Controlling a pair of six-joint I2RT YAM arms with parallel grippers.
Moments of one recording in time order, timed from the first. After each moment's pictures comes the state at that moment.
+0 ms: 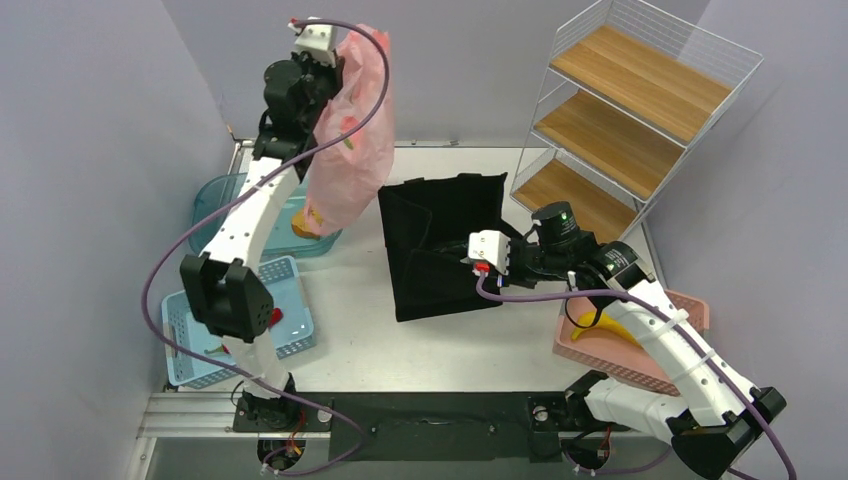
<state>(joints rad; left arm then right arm) -0.22 1.74 1.79 0.09 0.06 0.03 0.60 1.05 1.18 -0.92 -0.38 -0.86</state>
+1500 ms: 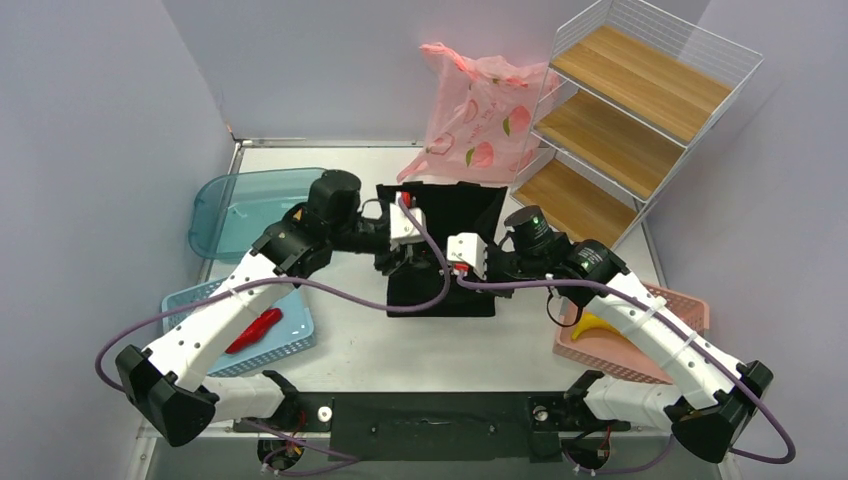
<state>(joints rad) -0.66 1.25 1.32 -0.50 0.72 0.48 0.73 1.13 1.18 -0.85 -0.43 -0.69</state>
